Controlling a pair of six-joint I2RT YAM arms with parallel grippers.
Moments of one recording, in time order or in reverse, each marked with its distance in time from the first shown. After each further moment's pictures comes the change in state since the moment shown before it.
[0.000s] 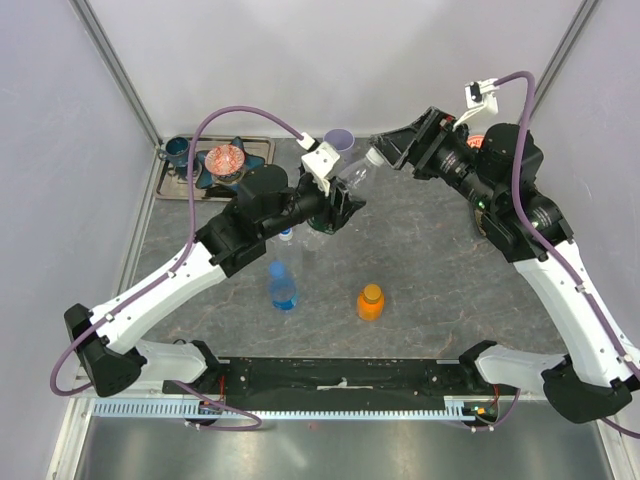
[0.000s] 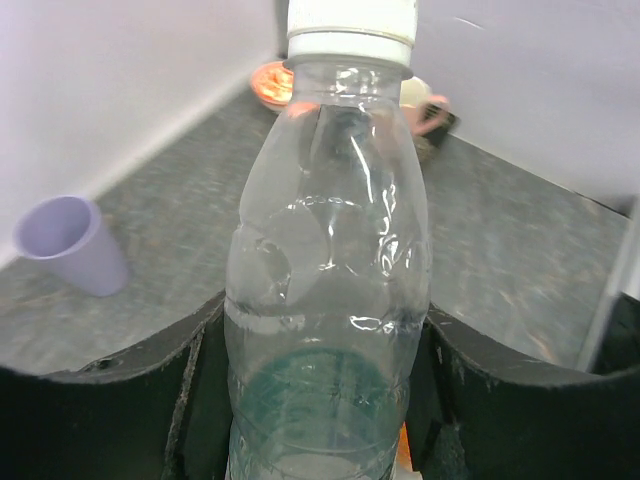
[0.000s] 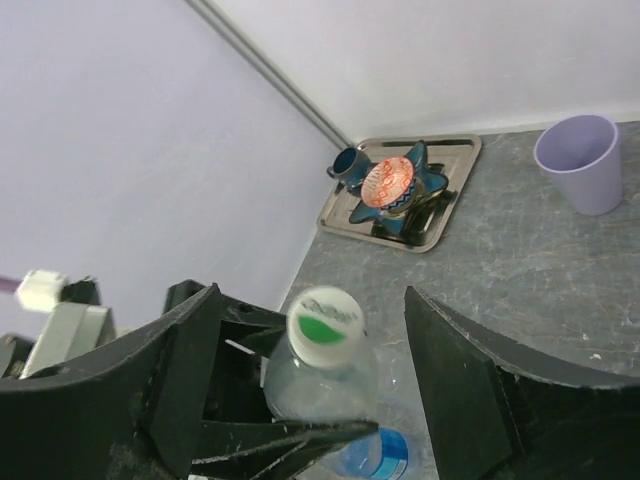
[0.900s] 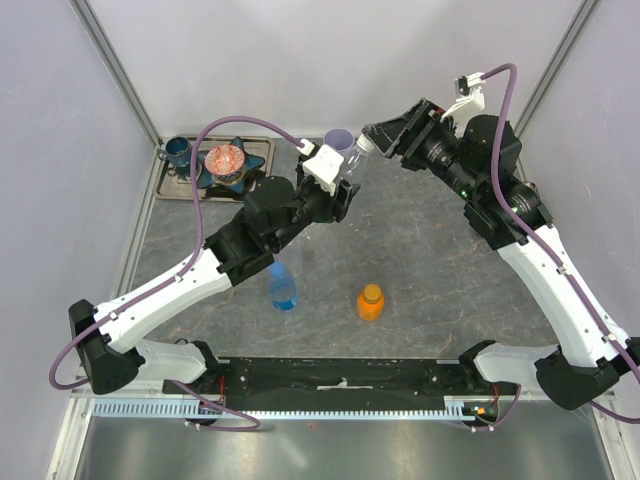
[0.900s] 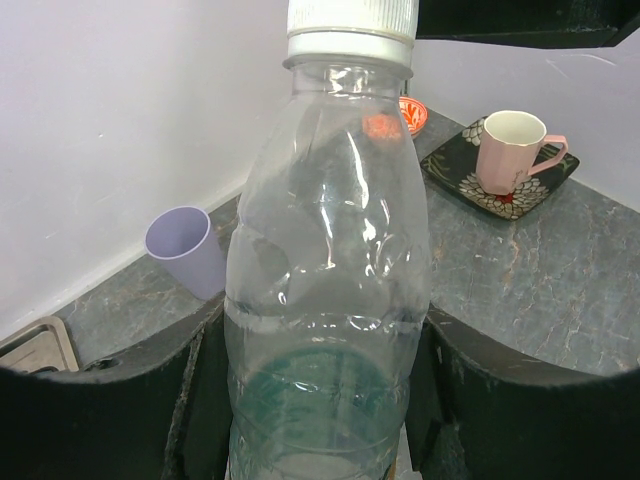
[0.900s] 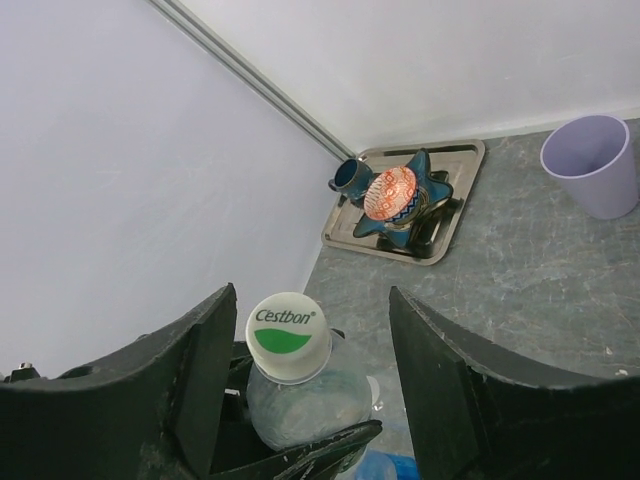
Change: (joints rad) left arm -0.092 0.000 -0.053 0.159 -0.371 0.118; right arm 0.003 0.076 -0.003 0.072 0.057 0.065
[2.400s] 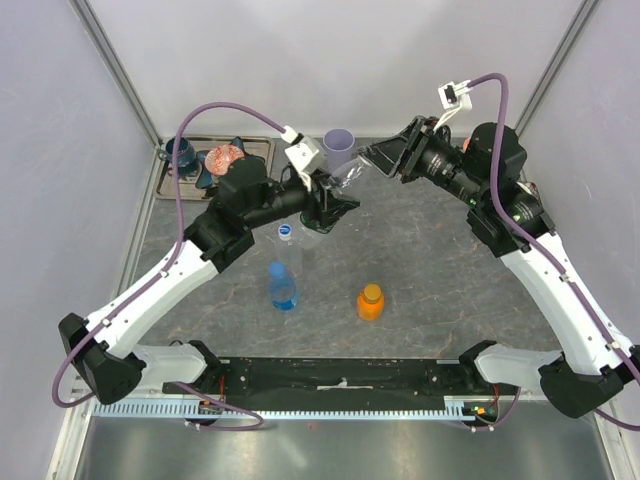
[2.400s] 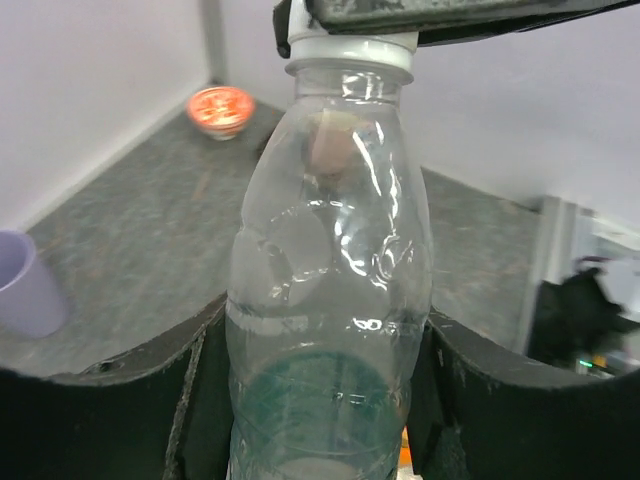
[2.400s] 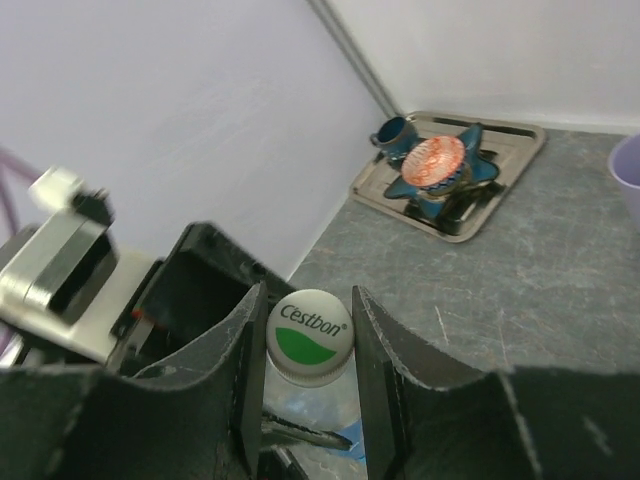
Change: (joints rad) left arm 0.163 -0.028 0.014 -0.088 0.515 -0.136; right arm -0.008 -0.039 -0.064 0.039 -0.214 -0.129
